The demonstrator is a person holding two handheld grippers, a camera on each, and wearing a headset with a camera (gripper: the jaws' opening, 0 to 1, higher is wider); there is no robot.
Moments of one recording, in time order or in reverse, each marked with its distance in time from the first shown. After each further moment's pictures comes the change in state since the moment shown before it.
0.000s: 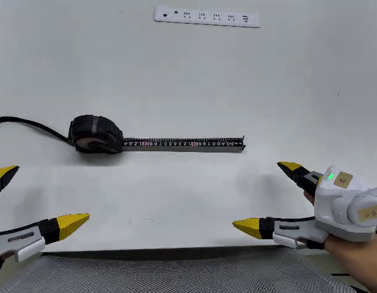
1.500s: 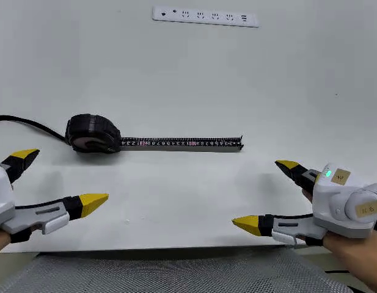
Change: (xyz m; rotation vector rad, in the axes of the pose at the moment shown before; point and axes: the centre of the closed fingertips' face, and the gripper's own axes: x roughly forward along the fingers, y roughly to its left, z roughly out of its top) left arm 0.043 -0.005 0.025 0.003 0.023 0.000; right arm 0.000 -0.004 -0.001 -0.014 0.013 0.006
